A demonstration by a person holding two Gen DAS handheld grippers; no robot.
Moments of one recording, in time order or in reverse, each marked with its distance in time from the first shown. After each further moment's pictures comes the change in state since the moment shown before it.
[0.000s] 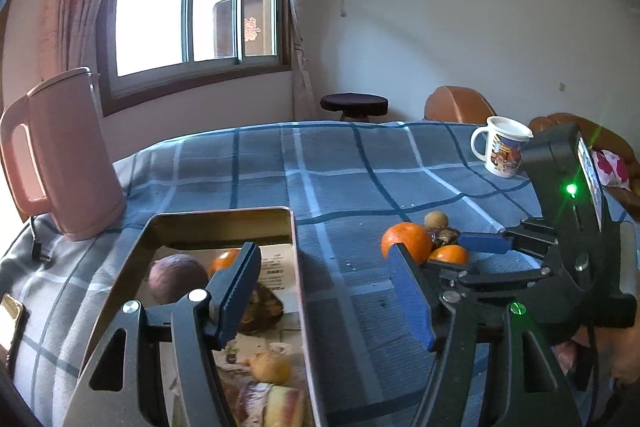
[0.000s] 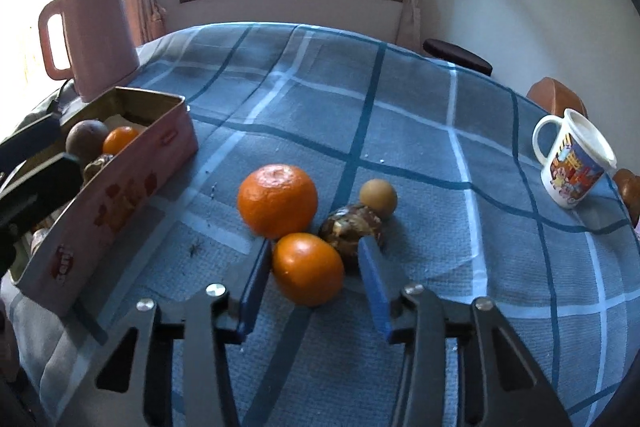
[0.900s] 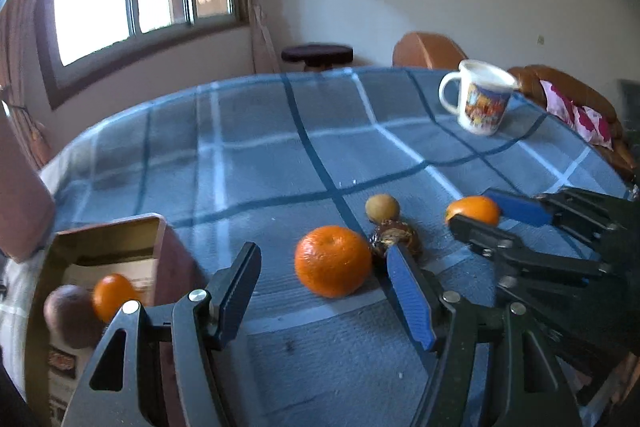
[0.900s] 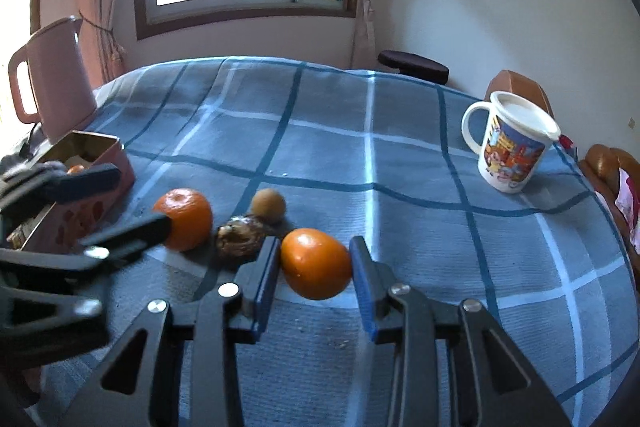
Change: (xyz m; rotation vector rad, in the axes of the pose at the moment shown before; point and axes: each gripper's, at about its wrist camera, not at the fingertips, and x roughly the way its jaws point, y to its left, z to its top) left arm 0.084 -0.064 0.019 0.068 0.217 -0.096; right arm -0.024 -0.062 -0.009 0.123 -0.095 -0.104
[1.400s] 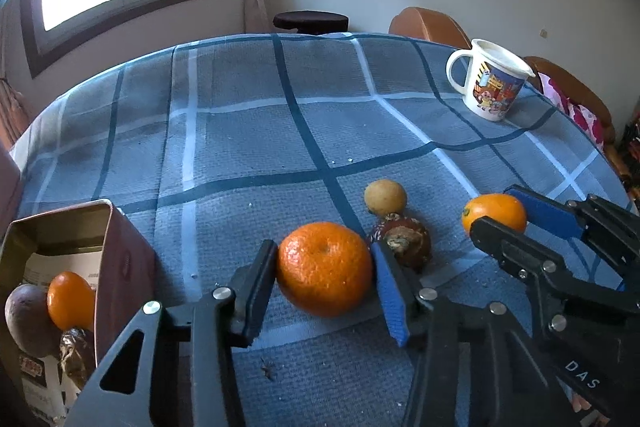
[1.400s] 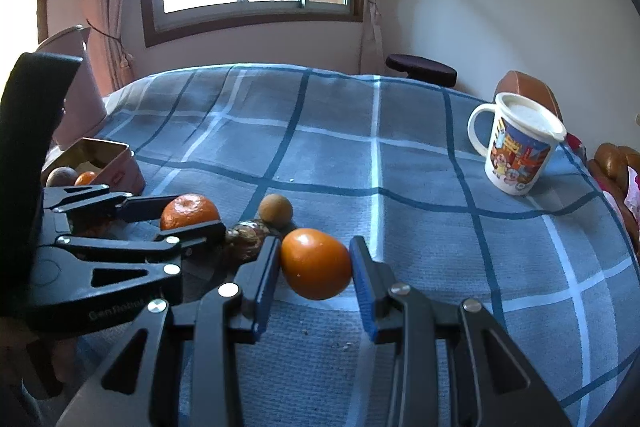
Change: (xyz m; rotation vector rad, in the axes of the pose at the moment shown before) left arm 0.029 0.003 0.004 -0.040 0.105 -0.062; right arm -0.004 0.000 0.000 -0.001 -0.025 0.044
